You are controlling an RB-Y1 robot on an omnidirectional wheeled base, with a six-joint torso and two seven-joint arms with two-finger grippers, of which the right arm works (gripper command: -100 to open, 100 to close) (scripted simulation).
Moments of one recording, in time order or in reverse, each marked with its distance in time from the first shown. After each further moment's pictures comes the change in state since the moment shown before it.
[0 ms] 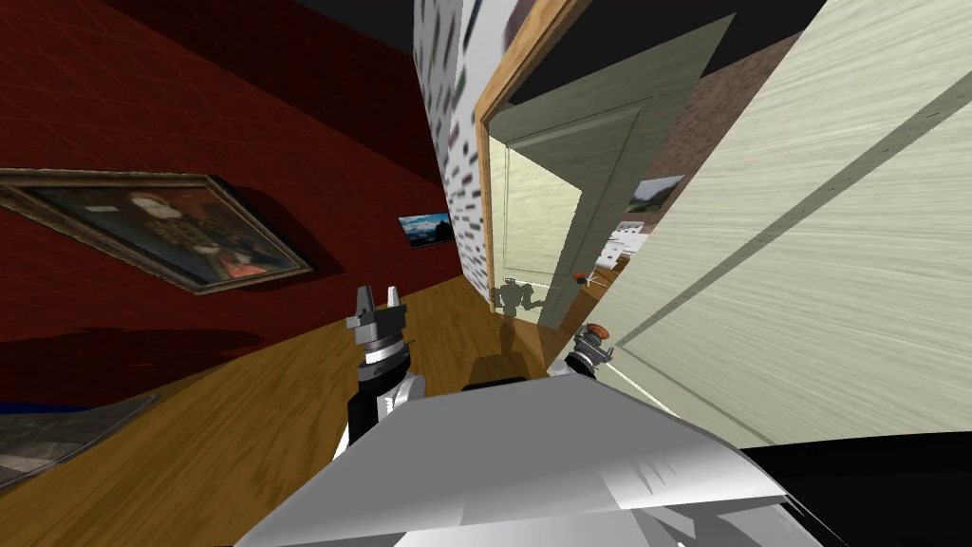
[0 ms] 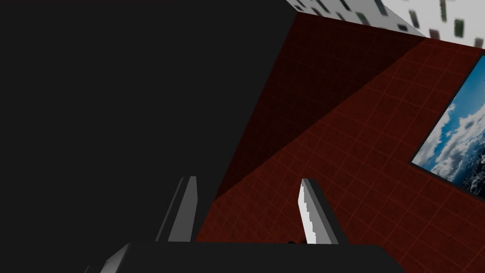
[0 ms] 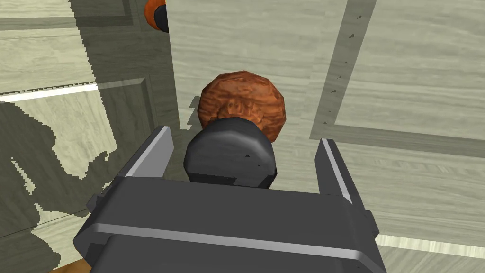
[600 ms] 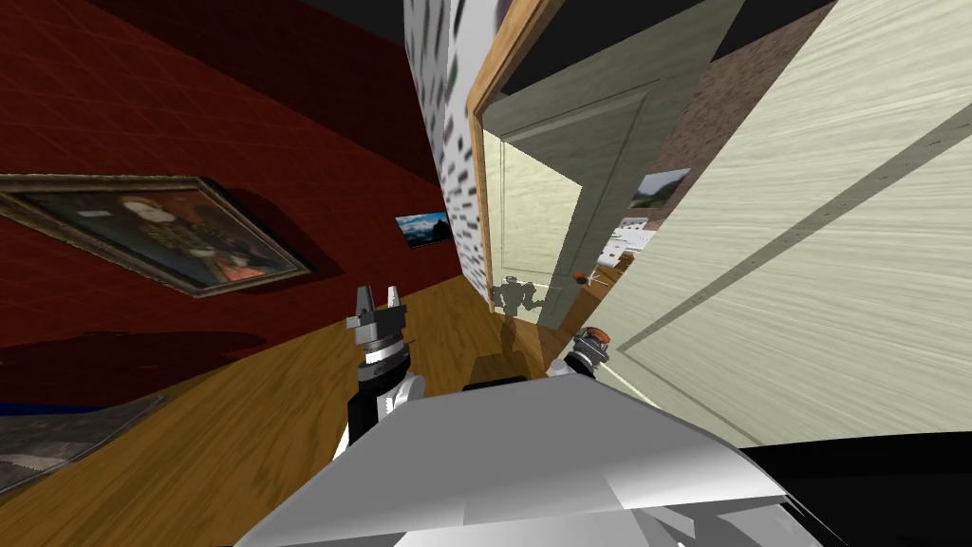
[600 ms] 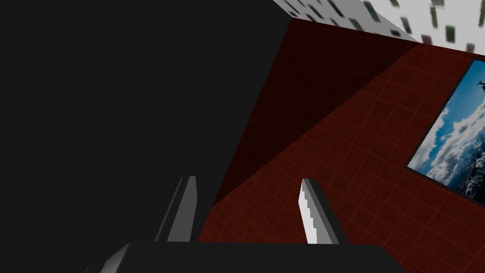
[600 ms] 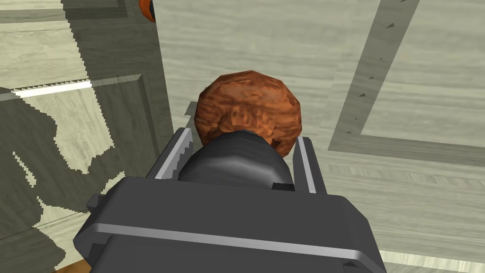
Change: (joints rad) arm -0.005 0.005 -0.004 -0.001 -0.003 0.006 -0.003
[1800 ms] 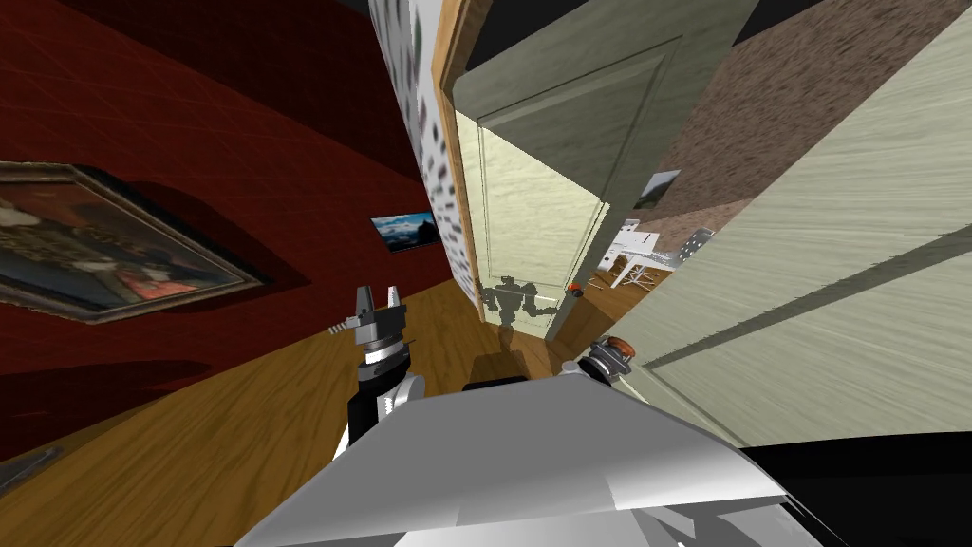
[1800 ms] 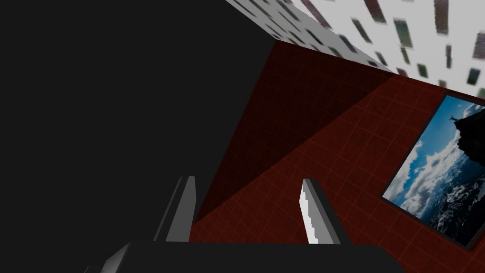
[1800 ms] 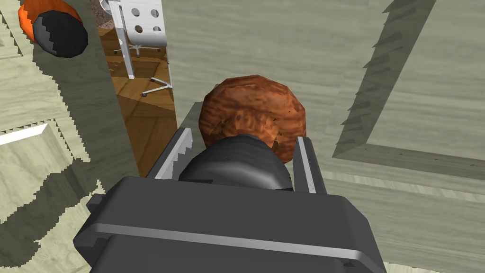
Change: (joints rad) arm -0.001 -0.050 -0.084 0.038 -0.087 -0.021 0.008
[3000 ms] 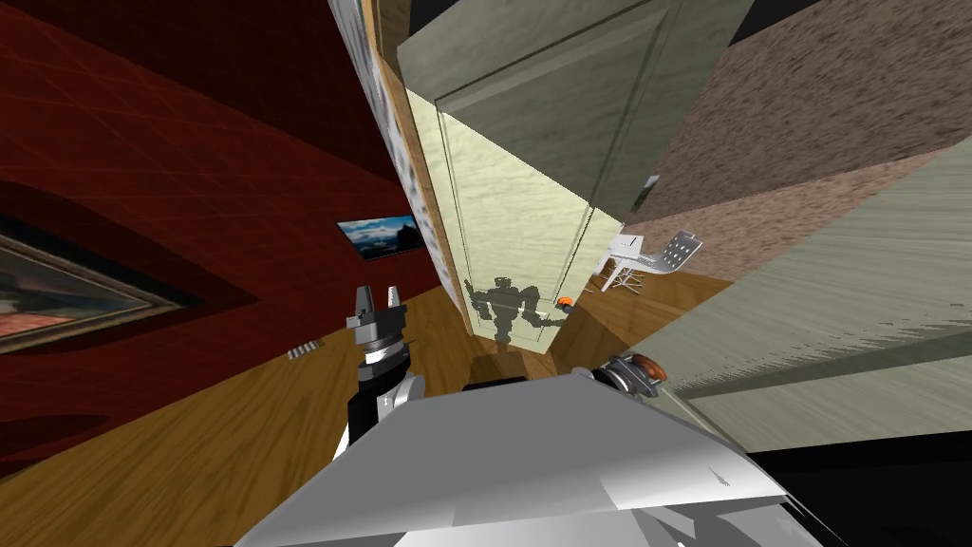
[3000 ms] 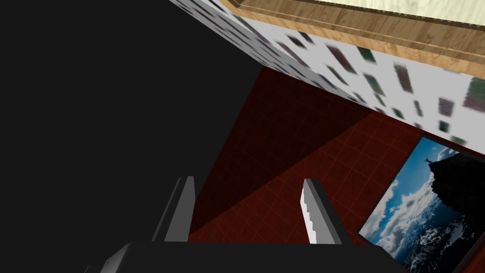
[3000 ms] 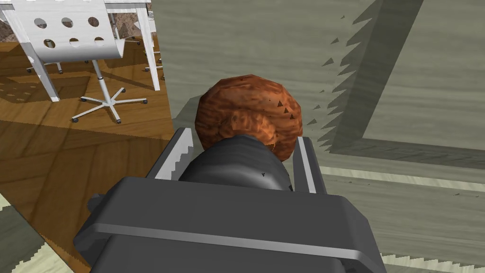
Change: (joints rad) arm 0.045 0.013 -0.098 -0.037 -0.097 -0.020 0.028
